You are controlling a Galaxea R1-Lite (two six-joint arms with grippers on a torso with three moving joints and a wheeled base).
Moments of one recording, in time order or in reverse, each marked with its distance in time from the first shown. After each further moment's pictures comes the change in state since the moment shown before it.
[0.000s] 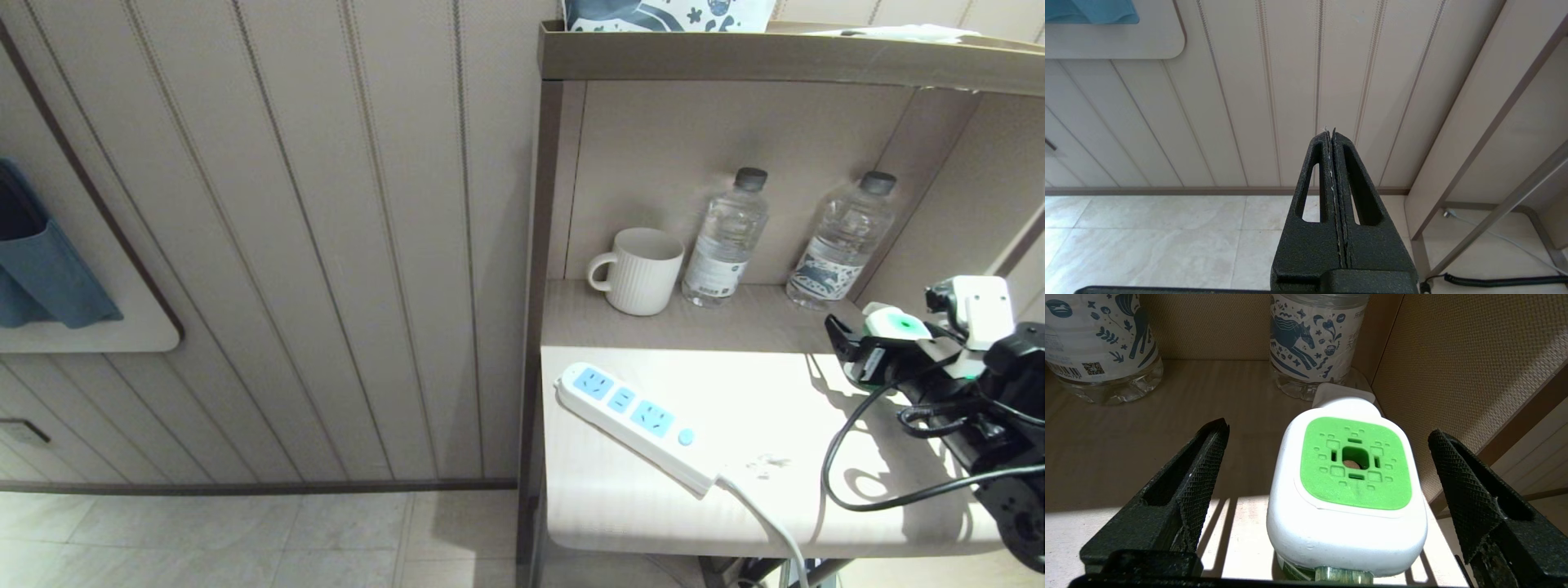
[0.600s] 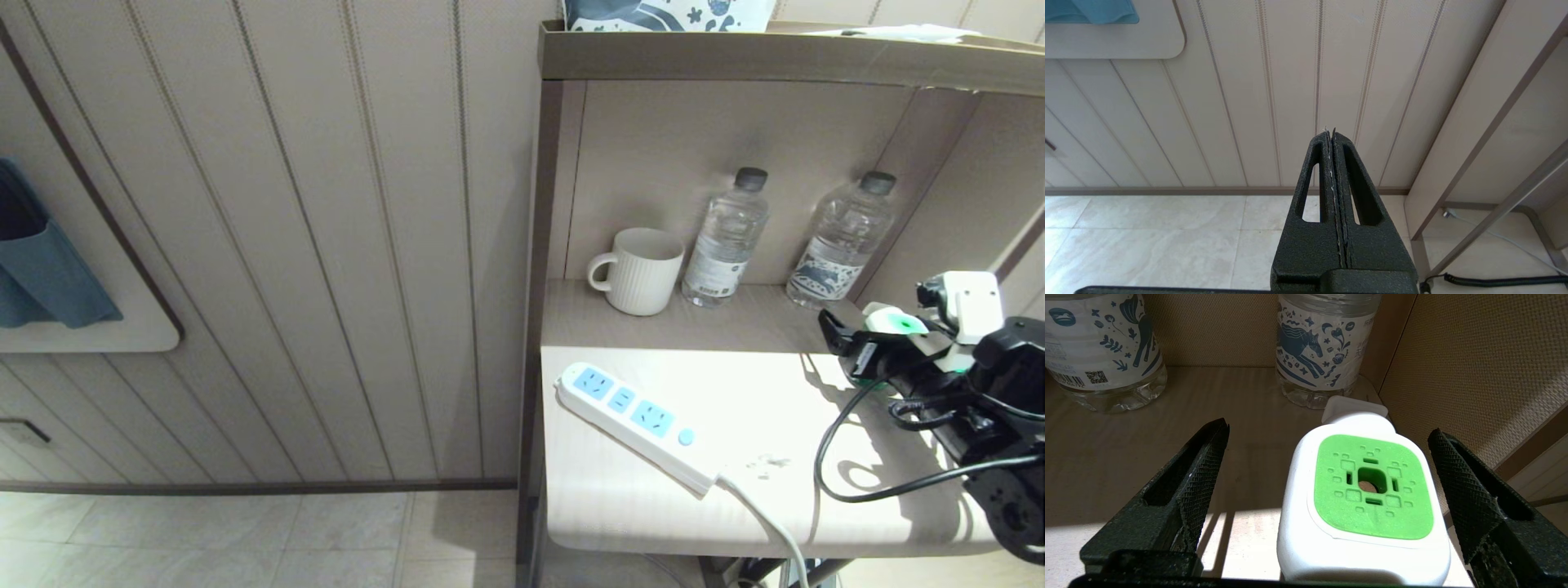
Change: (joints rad) left arm 0.000 0.000 0.000 0.000 0.000 0.000; right arm 0.006 0.022 -0.032 0.000 0.001 0.000
